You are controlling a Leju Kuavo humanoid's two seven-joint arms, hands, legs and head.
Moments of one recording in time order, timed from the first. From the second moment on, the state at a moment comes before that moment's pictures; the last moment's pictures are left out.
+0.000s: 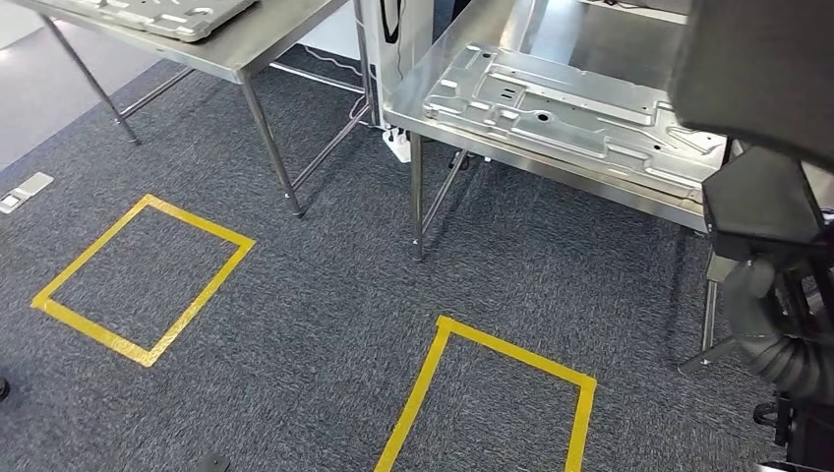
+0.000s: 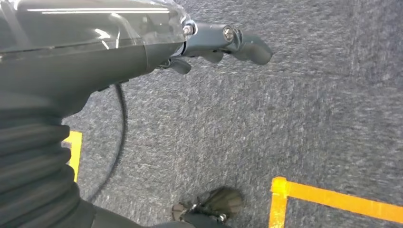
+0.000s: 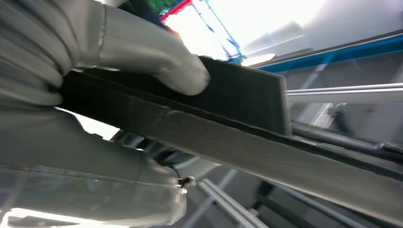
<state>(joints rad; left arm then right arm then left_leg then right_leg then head) -0.05 -0.18 0.75 -0.17 -1.05 -0.08 -0.37 0.08 -0.46 -0.12 -2.12 0.41 -0.30 -0.23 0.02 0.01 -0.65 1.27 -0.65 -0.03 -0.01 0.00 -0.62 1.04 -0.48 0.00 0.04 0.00</state>
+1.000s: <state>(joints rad) -0.06 -0.17 0.76 -0.18 -1.07 -0.05 -0.36 -0.03 -0.32 0.02 -1.91 0.39 -0.29 -0.33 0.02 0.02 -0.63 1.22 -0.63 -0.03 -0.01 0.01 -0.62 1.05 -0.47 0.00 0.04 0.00</state>
